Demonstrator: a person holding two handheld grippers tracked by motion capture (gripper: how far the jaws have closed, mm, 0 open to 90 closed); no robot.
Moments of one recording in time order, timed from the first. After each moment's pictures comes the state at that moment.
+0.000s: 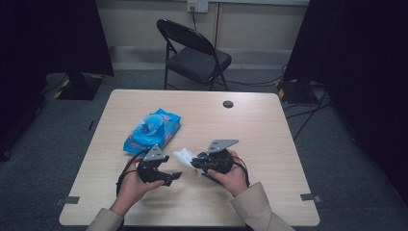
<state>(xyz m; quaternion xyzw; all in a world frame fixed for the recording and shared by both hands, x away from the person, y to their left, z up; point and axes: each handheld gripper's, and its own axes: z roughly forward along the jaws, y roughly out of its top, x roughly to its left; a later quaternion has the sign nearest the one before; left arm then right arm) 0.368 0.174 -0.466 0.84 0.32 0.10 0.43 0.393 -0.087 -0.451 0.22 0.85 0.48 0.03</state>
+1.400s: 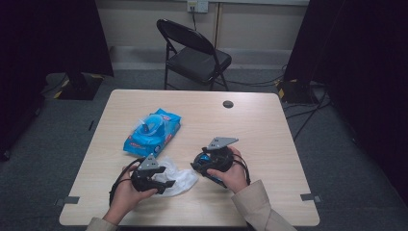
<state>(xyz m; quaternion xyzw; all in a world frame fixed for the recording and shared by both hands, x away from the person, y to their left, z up) 0.351 0.182 -0.487 0.86 0.31 0.09 0.40 0.408 -0.094 -0.462 0.26 0.84 0.46 0.08</state>
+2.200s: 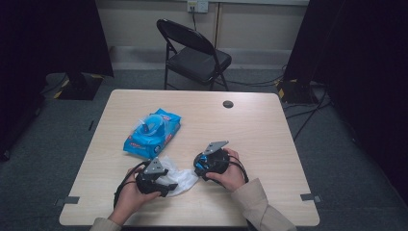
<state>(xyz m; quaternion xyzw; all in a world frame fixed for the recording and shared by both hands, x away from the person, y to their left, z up) 0.352 0.175 -0.501 0.87 0.29 0.09 0.39 0.423 -0.090 -0.500 0.23 0.90 0.36 0.08</state>
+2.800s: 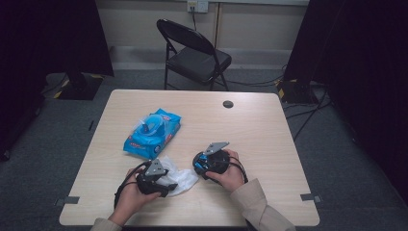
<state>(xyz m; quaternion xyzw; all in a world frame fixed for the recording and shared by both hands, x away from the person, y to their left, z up) 0.350 0.173 -0.501 0.87 0.28 0.11 0.38 0.421 -0.091 -0.503 0.25 0.89 0.37 0.10</state>
